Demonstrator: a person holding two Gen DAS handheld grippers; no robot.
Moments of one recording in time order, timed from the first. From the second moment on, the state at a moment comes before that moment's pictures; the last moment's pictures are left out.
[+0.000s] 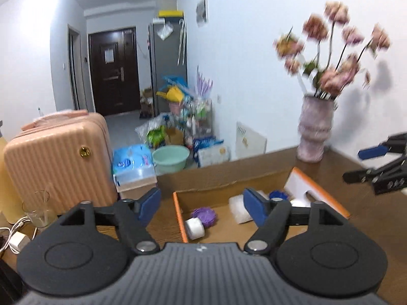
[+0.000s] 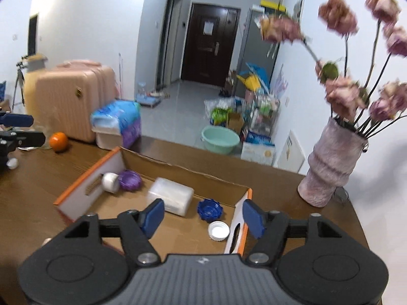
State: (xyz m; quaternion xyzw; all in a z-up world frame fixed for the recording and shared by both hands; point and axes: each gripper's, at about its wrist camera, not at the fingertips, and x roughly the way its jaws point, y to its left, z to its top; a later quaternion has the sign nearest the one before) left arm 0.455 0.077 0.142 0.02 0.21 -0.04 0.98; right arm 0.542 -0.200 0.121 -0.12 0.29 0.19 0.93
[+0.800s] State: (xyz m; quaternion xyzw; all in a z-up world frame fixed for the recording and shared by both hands) left arm 0.233 0.070 0.099 0.00 0.02 0.00 1.00; right arm 0.319 -0.212 0.087 -0.03 0.05 0.19 0.98
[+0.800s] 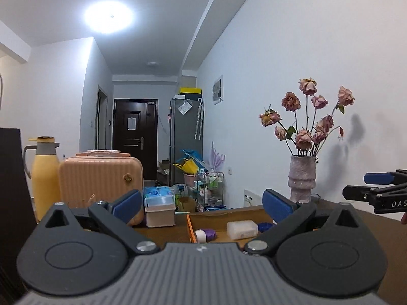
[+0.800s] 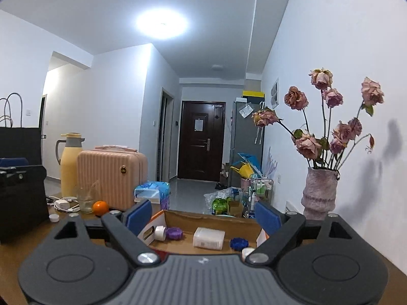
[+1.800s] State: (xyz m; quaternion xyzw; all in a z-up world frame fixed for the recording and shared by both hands) left arm 0.135 0.031 -0.020 -0.01 0.12 0.03 0.99; right arm 0.170 -0.216 -0.045 -0.01 0.15 0.15 0.98
